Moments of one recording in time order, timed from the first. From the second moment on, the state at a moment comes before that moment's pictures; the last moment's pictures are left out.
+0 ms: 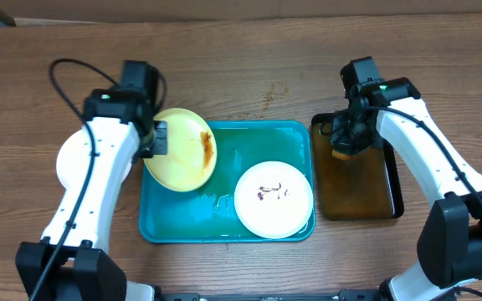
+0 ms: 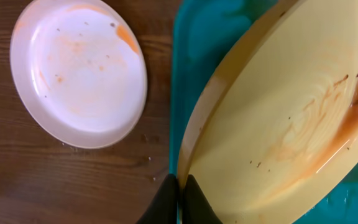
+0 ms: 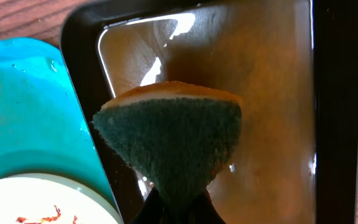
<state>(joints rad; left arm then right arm) -0.13 1.61 1.40 -1.23 -0.25 -0.15 0.22 1.77 1.39 -1.06 0.02 0.38</state>
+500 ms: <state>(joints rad) -0.19 1.64 1.41 -1.31 -0.32 -0.14 0.22 1.77 1.39 -1.06 0.01 0.36</state>
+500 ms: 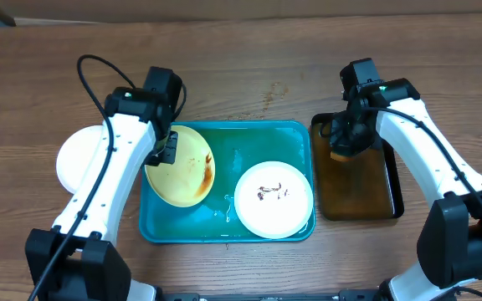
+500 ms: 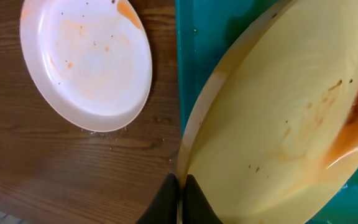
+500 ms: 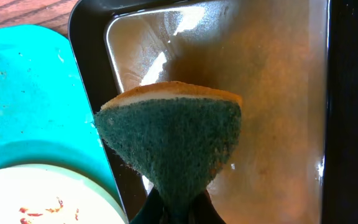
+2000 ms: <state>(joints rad) -0.19 1.69 1.41 -1.31 -0.18 -0.11 0.76 2.05 1.38 -0.43 -0.41 0.49</state>
